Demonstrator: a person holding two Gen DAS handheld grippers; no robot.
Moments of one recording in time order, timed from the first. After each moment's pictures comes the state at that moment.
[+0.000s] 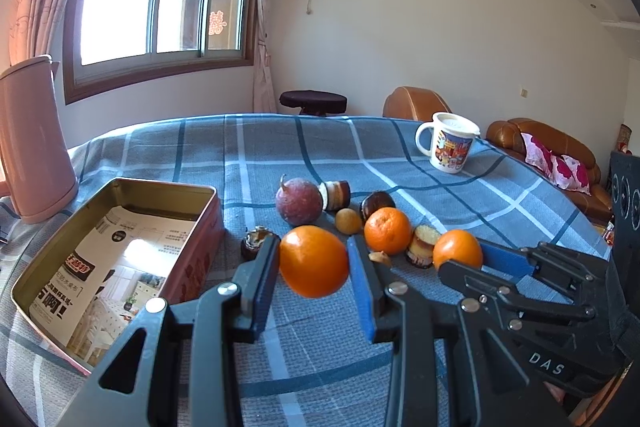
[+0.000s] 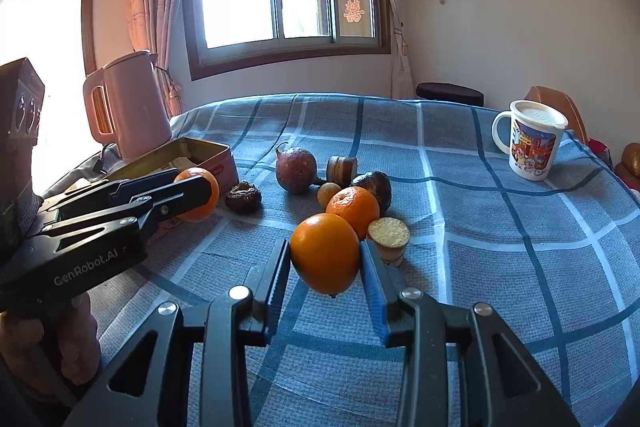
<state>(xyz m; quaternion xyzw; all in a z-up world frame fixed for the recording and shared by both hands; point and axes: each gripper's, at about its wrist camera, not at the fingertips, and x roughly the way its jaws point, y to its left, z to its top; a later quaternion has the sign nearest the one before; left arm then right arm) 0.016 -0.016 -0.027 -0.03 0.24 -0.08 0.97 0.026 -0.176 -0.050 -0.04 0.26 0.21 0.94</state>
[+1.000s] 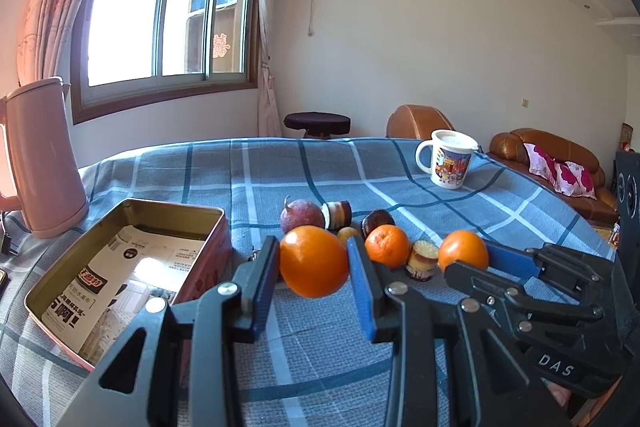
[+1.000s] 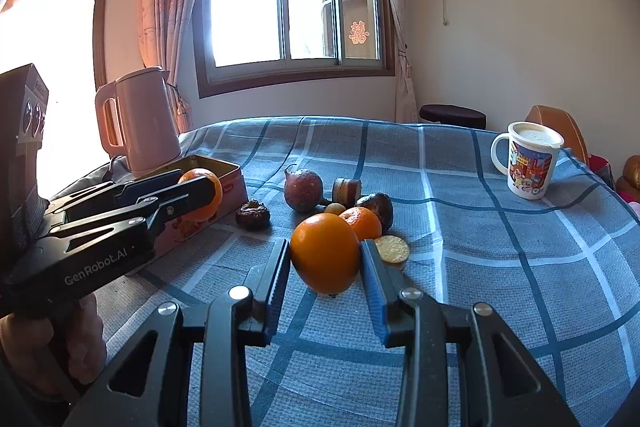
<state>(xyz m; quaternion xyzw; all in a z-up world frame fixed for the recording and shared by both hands) 0.001 -0.018 -0.019 -0.02 0.20 -0.07 0.98 0.012 -0.181 -0.042 -0.04 0.22 0.22 0.95</state>
